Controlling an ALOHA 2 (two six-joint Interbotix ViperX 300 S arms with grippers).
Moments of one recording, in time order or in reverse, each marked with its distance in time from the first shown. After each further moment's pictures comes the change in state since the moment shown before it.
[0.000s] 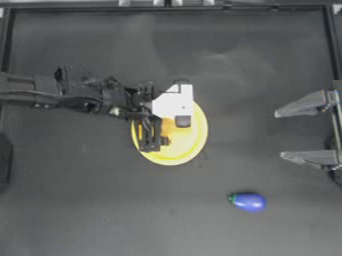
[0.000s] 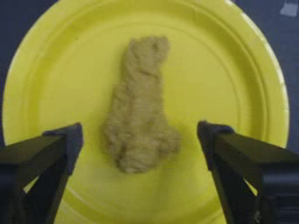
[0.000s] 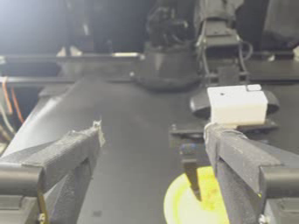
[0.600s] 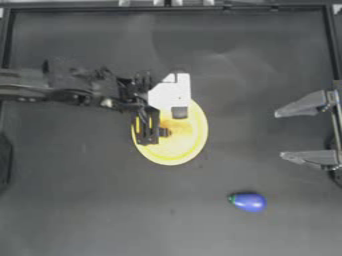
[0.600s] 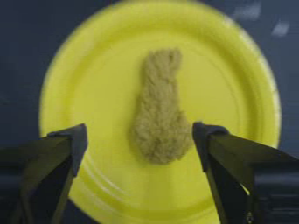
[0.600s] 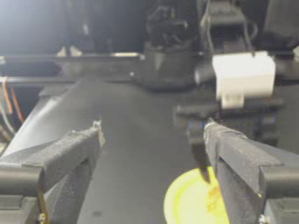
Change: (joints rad) left arm 0.012 -0.109 -0.003 0.005 0.029 0.025; right arm 0.000 0.000 0.000 0.000 0.000 0.000
